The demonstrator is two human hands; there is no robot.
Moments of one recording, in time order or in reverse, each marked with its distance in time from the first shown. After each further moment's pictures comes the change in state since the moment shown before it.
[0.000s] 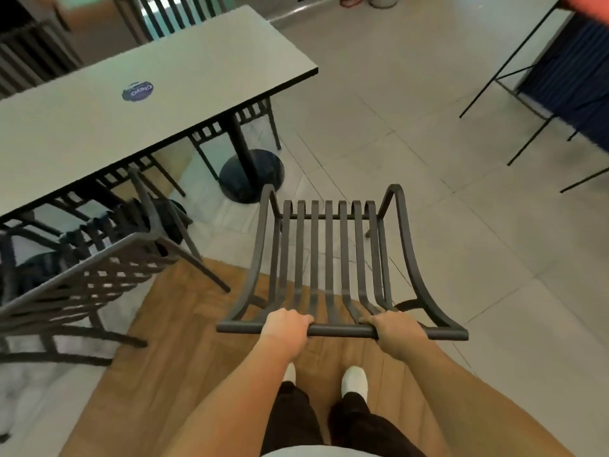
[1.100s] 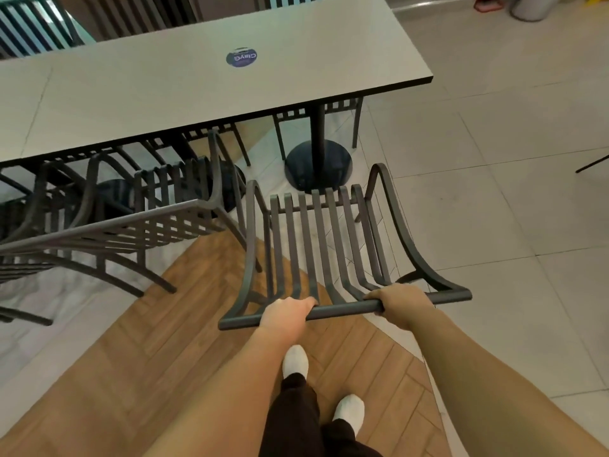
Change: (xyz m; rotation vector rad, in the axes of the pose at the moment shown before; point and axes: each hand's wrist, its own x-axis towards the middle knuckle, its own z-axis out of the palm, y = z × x) left_hand 0.022 -0.071 -0.004 -0.460 0.103 -0.332; right_hand 0.145 -0.039 -0.105 -0.311 -0.046 -0.319
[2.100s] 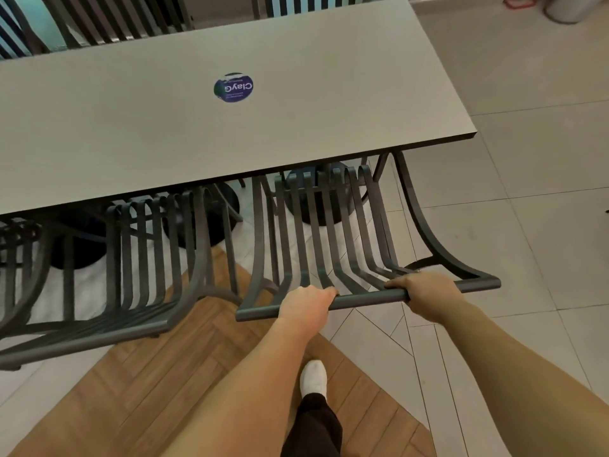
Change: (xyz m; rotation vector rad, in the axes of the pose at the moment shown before) left_hand 0.261 -0.038 -0.180 0.013 0.055 0.088; right_hand 0.232 0.108 -0.196 -0.101 0.071 0.030
